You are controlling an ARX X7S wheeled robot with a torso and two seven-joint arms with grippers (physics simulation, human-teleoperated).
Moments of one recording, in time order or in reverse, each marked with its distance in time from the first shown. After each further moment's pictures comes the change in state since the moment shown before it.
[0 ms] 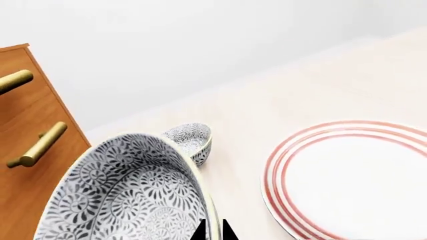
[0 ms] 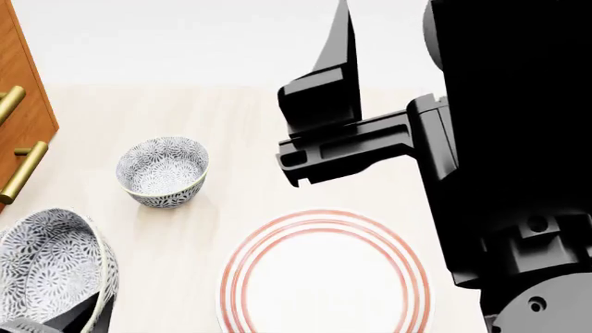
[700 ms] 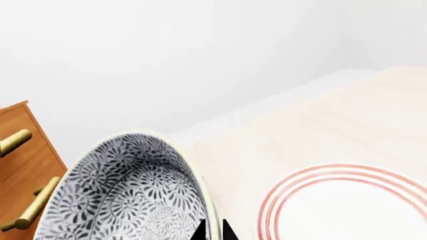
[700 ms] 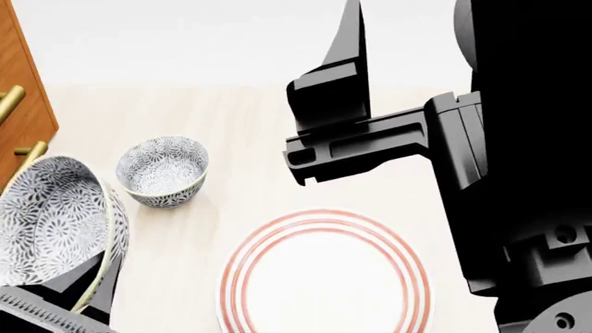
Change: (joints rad) left arm -0.151 -0.001 -0.019 0.075 -0.083 -0.064 0.012; right arm 0.004 0.030 0.018 -0.020 0.033 -0.036 0.015
